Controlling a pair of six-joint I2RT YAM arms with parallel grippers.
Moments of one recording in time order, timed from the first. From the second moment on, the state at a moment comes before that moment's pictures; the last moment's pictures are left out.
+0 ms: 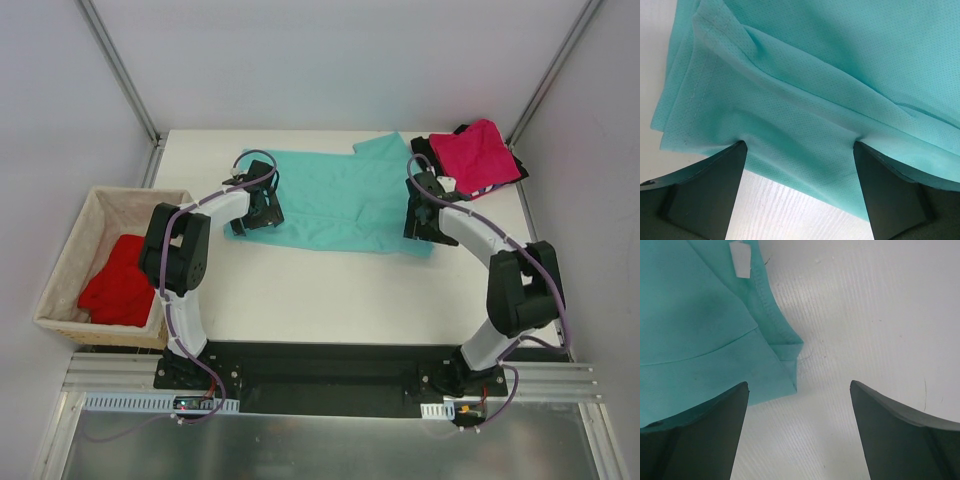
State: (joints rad) left arm -0.33 1.93 1.30 -0.54 -0.24 -0.62; right arm 0.33 1.64 1.14 -0.70 0.48 0.47
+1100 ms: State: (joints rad) left arm -0.33 1.90 1.28 -0.55 -0.28 -0.62; right arm 0.26 1.95 1.37 -0.79 0.49 0.45
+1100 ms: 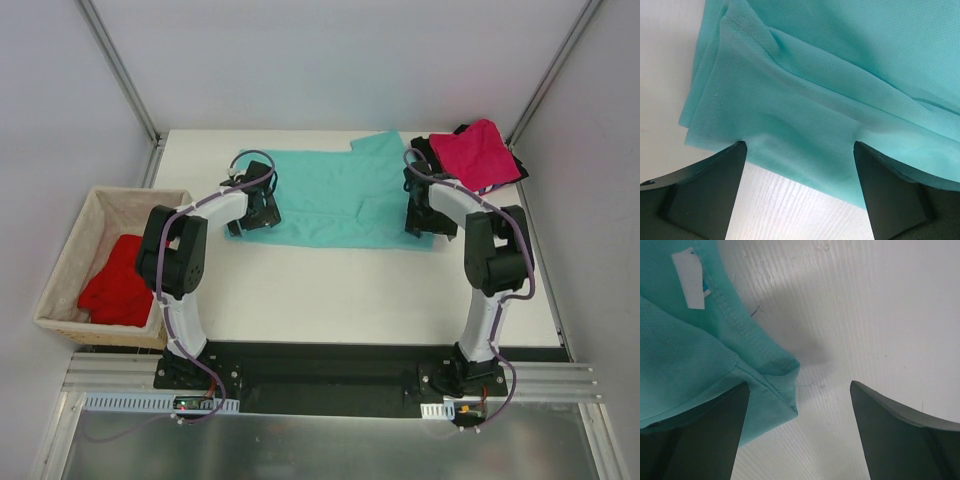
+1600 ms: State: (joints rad) left arm -0.33 1.83 1.27 -0.56 -0.29 -0.62; right arm 0.25 1.81 1.34 -0.83 0.49 0.44
